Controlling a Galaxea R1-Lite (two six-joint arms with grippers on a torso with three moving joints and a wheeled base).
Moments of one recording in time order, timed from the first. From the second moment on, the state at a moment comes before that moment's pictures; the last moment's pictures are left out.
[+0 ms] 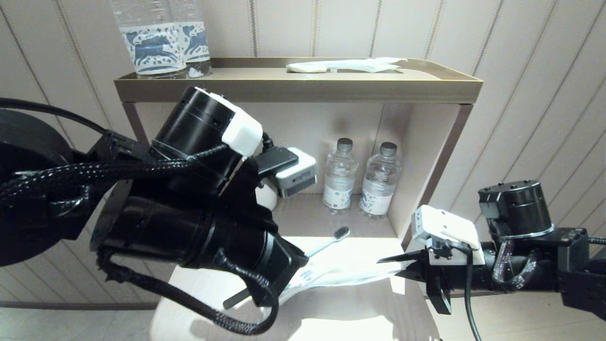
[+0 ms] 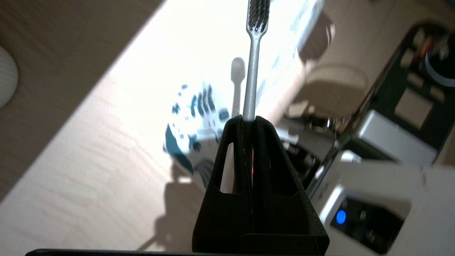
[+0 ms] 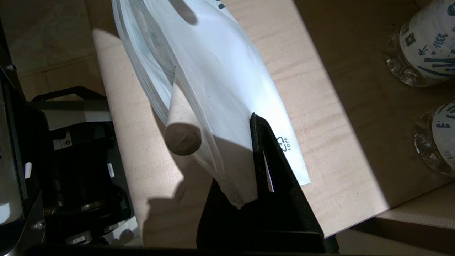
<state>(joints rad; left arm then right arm) -0.90 1.63 -1.32 0.43 -0.15 0.10 0.36 1.57 -0.65 -0.35 0.59 -0.61</state>
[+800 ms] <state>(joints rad) -1.02 1.70 -1.36 0.54 -0.14 0.17 0.35 1.59 -0.66 -0.35 0.60 -0.61</state>
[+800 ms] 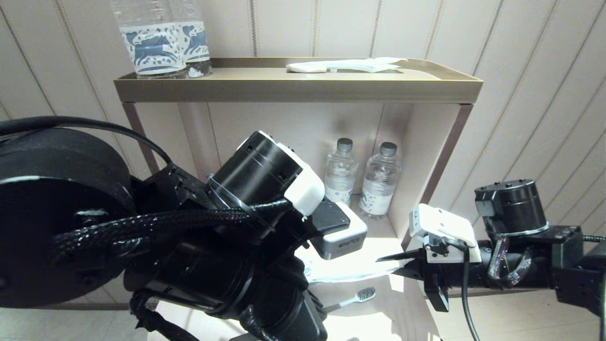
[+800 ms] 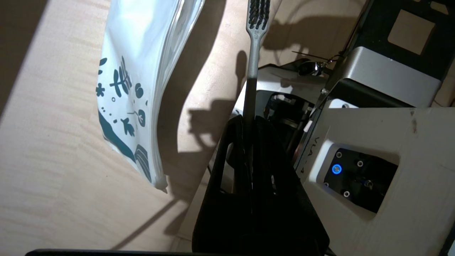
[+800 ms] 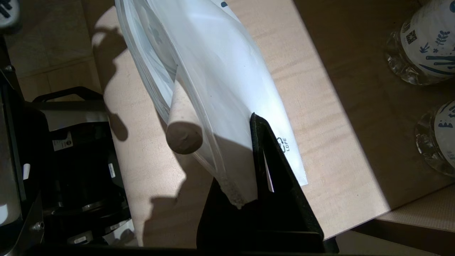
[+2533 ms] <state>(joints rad) -0.87 1.81 -1.44 0.51 -0.34 0.28 0.36 1.56 -0.69 -0.24 0.75 -0.61</state>
